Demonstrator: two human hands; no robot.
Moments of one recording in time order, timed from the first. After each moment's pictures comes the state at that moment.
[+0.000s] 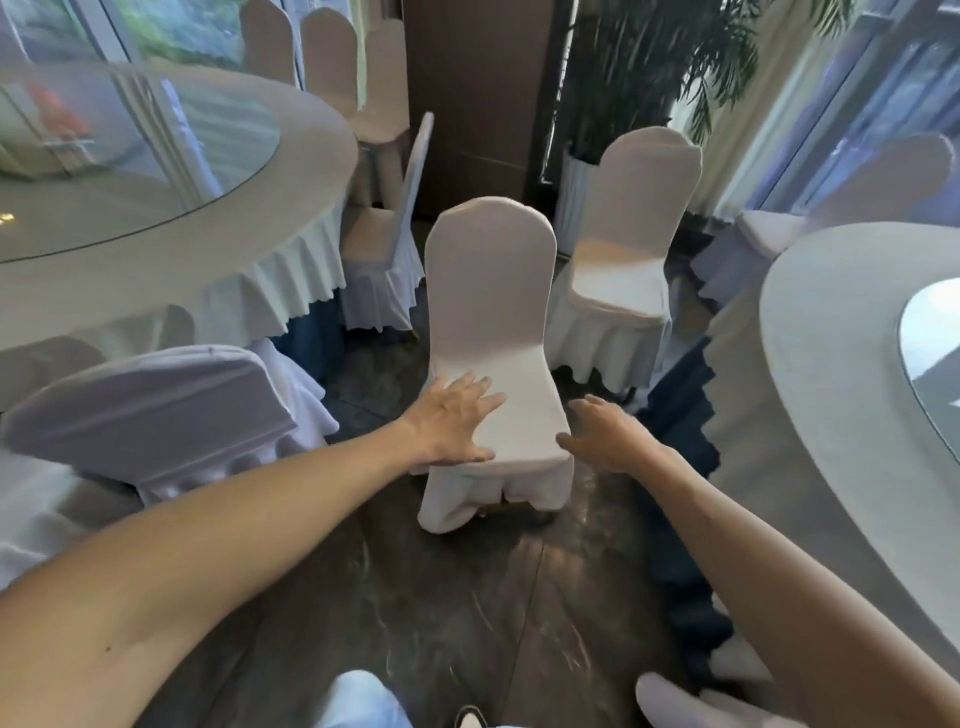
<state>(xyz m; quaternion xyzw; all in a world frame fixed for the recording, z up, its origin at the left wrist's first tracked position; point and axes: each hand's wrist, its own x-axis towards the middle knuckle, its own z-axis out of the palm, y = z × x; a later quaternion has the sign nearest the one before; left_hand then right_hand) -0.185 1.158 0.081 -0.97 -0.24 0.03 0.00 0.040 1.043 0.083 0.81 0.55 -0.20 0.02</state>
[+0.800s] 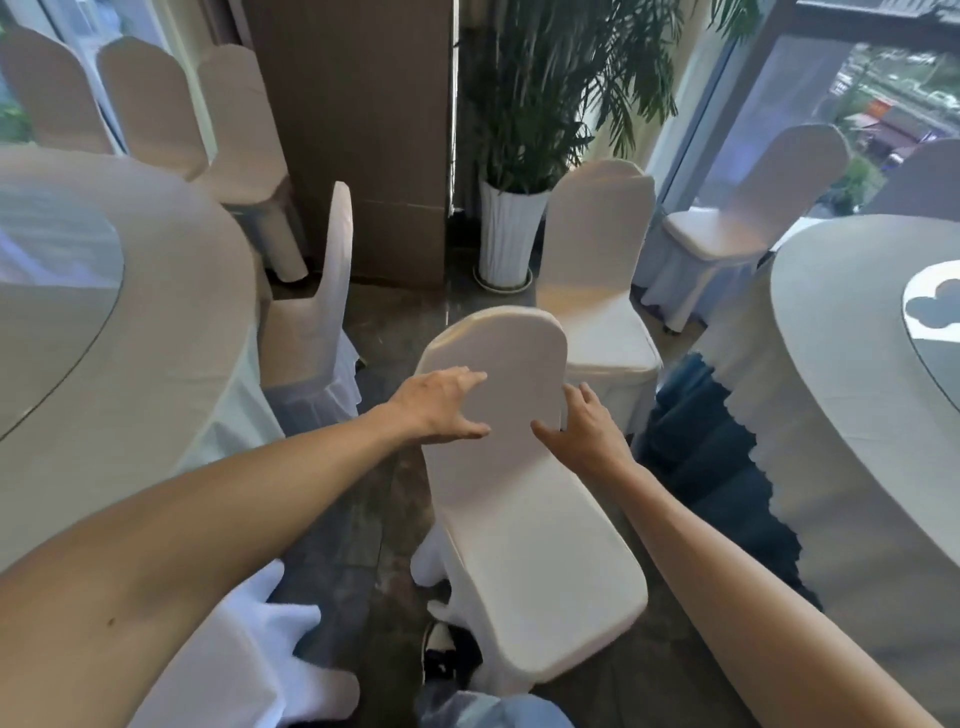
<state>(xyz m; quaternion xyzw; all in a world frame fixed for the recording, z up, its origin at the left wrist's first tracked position) -0.067 1.679 0.102 -0.98 -0.18 0.03 -0.12 0.075 1.493 0.079 0.90 0.36 -0.13 -0.19</state>
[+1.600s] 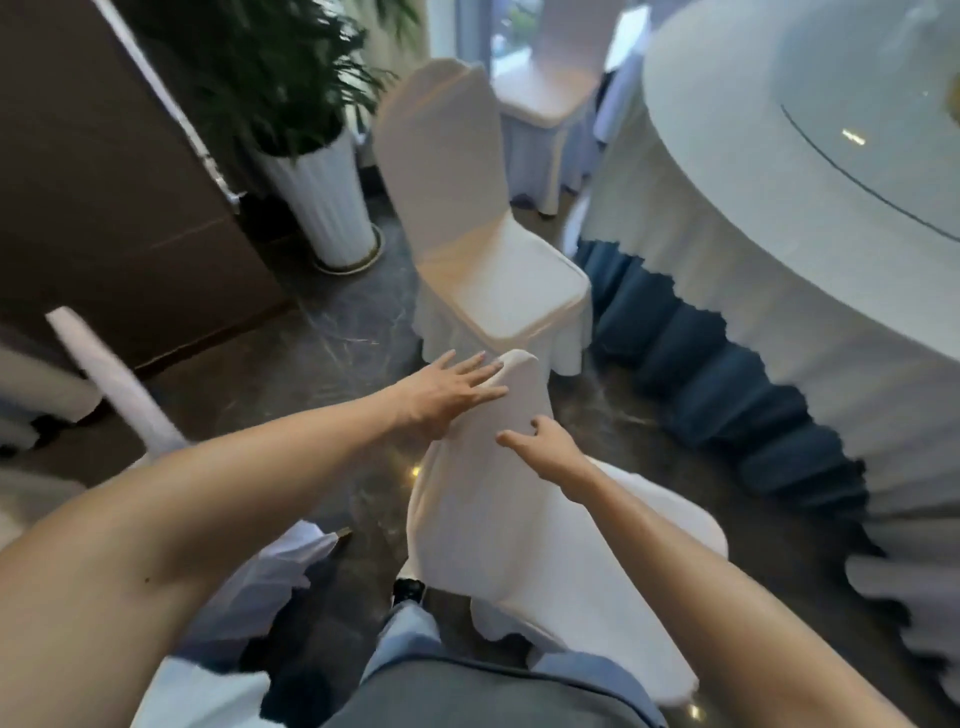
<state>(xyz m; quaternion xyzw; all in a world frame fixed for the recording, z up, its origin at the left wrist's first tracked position) 0.256 1.915 0.000 -0.91 0.34 0.18 0.12 0.209 1.709 -0.016 0.83 -0.12 -0.31 -0.45</state>
